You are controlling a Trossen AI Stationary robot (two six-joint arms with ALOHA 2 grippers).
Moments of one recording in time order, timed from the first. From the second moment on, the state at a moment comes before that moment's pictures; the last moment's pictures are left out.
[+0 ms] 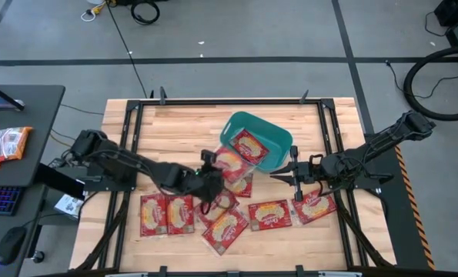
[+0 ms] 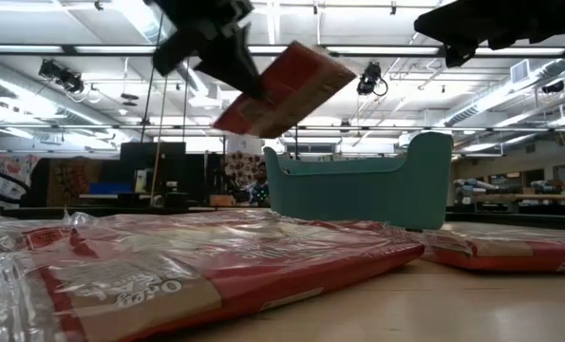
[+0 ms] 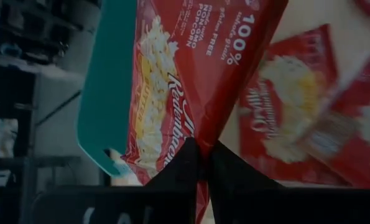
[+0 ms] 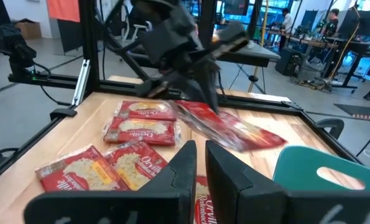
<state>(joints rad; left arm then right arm) -0.31 1.64 1.21 -0.48 -0.72 0.28 0.40 0.88 0.35 0.44 0.40 -0.09</state>
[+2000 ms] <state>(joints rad) -0.14 1.94 1.53 -0.54 -0.38 0.42 0.40 0.88 0.35 0.44 0.47 -0.13</state>
